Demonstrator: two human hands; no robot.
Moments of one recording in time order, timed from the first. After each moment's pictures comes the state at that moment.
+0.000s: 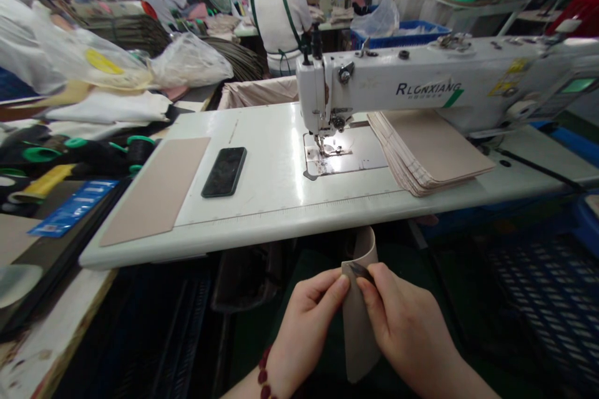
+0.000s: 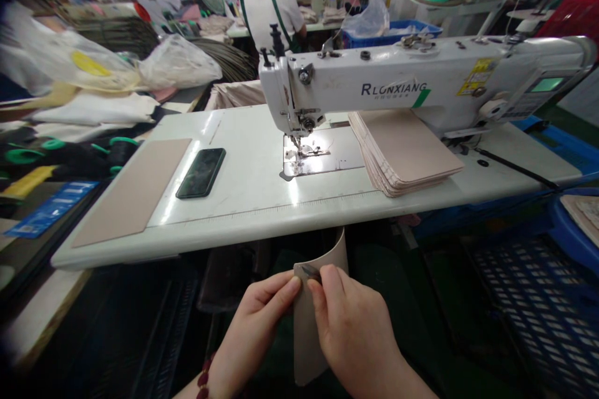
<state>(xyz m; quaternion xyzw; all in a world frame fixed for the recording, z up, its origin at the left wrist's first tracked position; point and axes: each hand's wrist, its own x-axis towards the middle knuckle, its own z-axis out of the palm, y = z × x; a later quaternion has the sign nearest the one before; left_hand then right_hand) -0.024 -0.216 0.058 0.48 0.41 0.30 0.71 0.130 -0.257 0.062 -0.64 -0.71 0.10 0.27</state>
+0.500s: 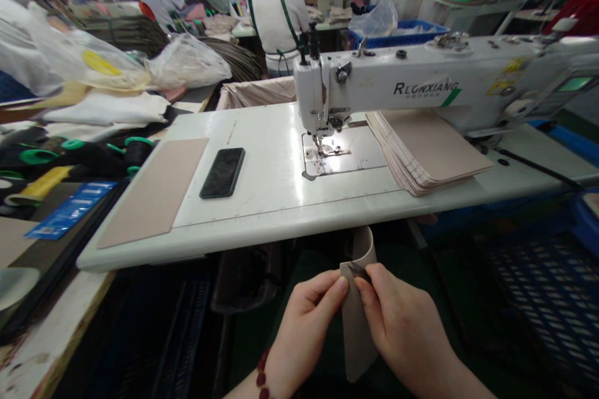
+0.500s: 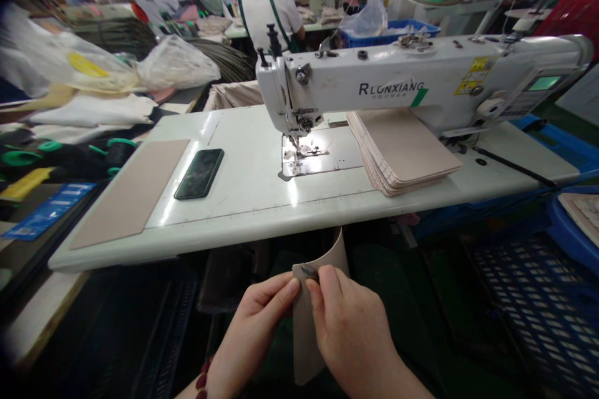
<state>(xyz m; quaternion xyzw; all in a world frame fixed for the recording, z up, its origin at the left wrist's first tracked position) -0.025 -0.216 0.055 0.47 0.42 0.30 0.71 0.128 -0.259 0.059 -0.65 -0.70 0.10 0.27</state>
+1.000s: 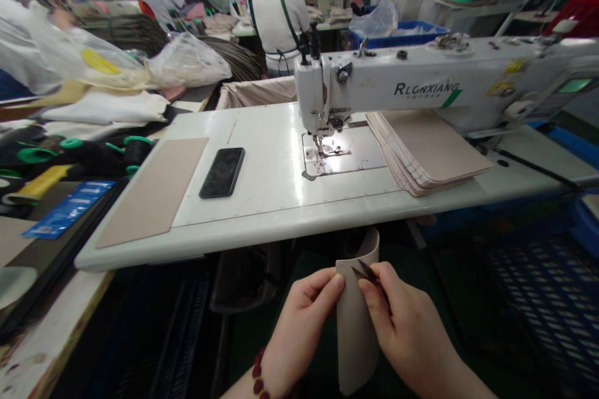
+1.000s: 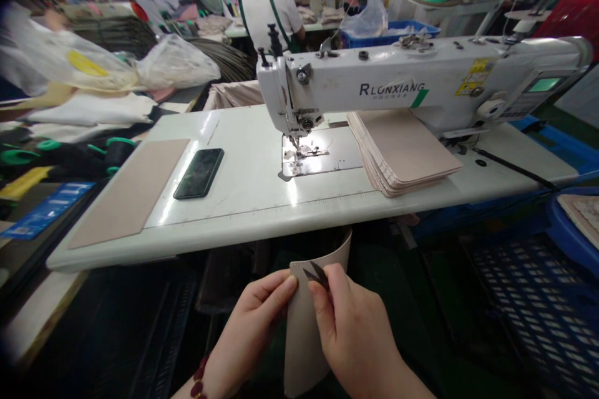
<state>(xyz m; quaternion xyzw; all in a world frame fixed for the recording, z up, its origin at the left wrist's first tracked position) -0.026 -0.215 0.052 0.42 0.42 0.30 0.74 0.134 -0.263 0.058 -0.65 -0.65 0.23 0.31</state>
